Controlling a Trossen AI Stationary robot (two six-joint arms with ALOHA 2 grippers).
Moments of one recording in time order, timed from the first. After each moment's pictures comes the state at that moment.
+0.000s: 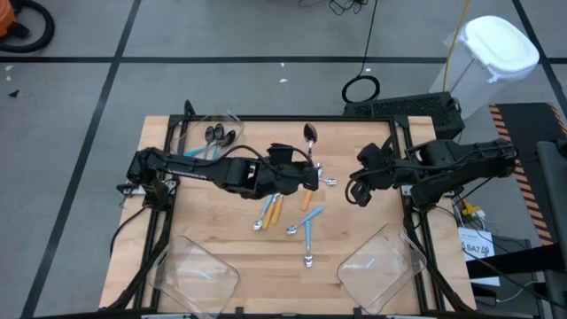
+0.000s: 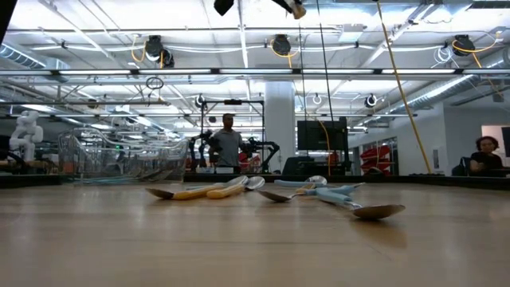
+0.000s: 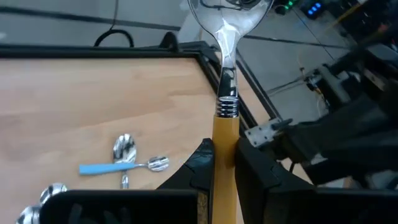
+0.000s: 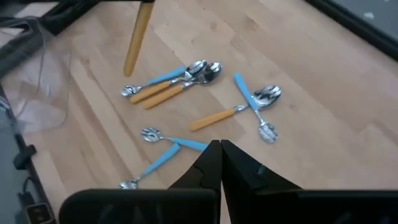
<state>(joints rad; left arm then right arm) -0.15 1.84 1.83 -0.61 -0.69 -1.09 0.23 1.21 1.47 -1.26 0.36 0.88</state>
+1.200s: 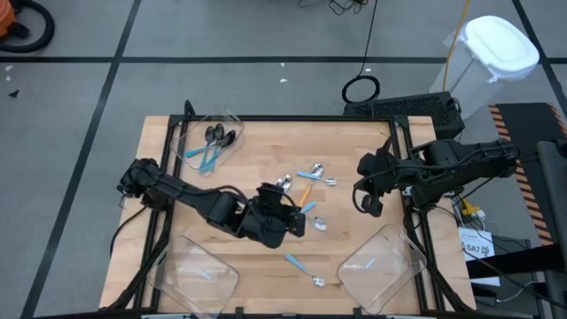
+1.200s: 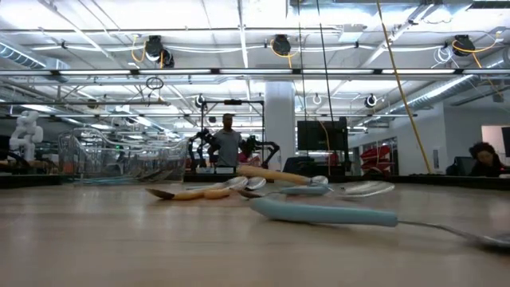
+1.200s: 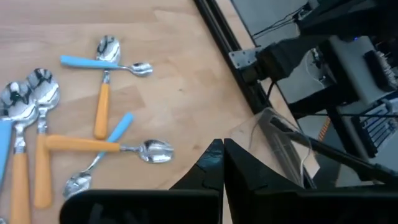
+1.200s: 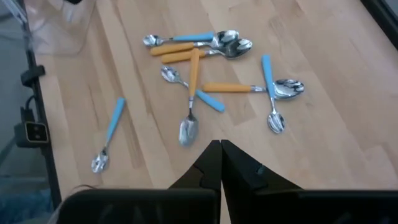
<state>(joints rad) -0.39 1.84 1.83 -0.78 -0.65 -1.38 0.23 1.19 1.47 -1.29 0.21 0.60</state>
